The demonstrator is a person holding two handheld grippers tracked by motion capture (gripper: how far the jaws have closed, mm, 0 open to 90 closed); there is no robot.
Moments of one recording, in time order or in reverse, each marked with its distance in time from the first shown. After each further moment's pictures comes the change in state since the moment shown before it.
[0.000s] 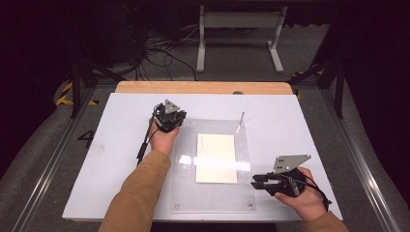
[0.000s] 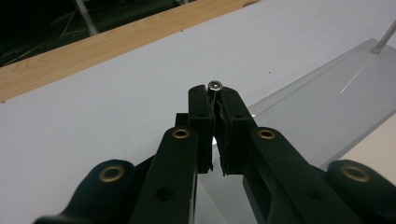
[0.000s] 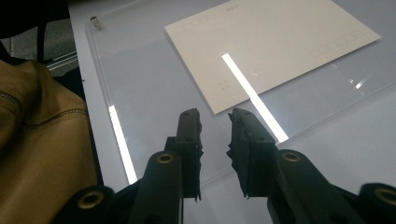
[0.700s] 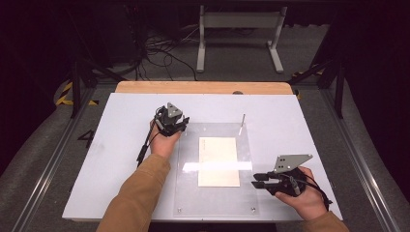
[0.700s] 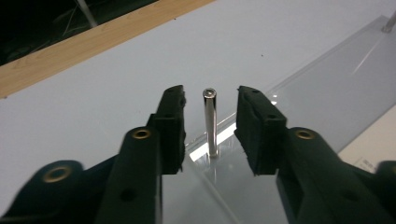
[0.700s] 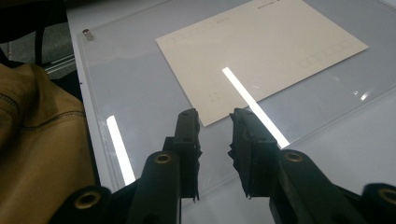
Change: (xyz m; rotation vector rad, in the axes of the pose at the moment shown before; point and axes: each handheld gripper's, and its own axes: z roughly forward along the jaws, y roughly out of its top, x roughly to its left) left arm -0.012 -0.002 -0.009 0.047 0.023 0.076; right arm -0.002 0.000 -0.003 -0.014 -0.012 0.005
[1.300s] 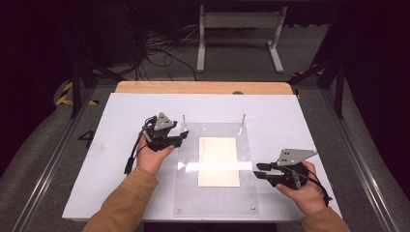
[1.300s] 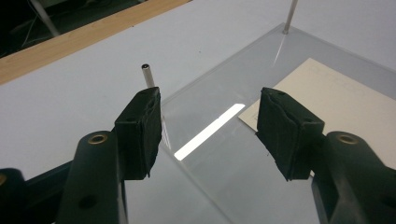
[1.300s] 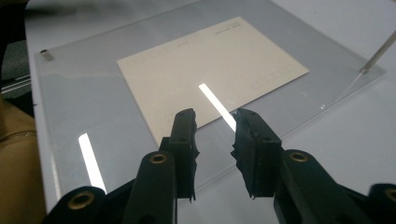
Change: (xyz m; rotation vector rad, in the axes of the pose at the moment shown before) left arm -0.012 -0.017 -0.065 -0.057 -0.145 -0.007; right arm -0.017 0.003 -0.003 -0.074 -0.100 -0.015
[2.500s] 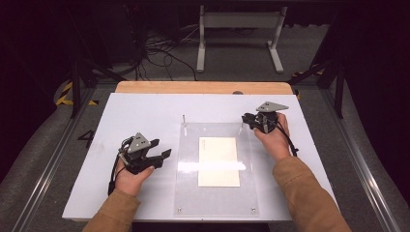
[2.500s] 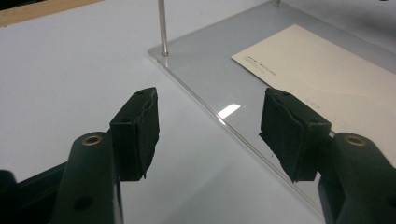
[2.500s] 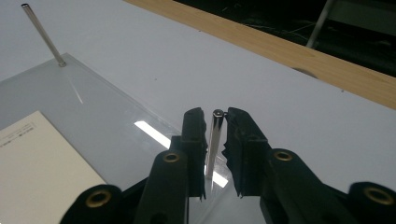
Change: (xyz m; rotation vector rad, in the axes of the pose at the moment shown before) left arm -0.003 -0.056 -0.052 -0.014 -0.008 -0.085; right arm -0.126 0.048 0.100 -0.120 -0.329 0.174
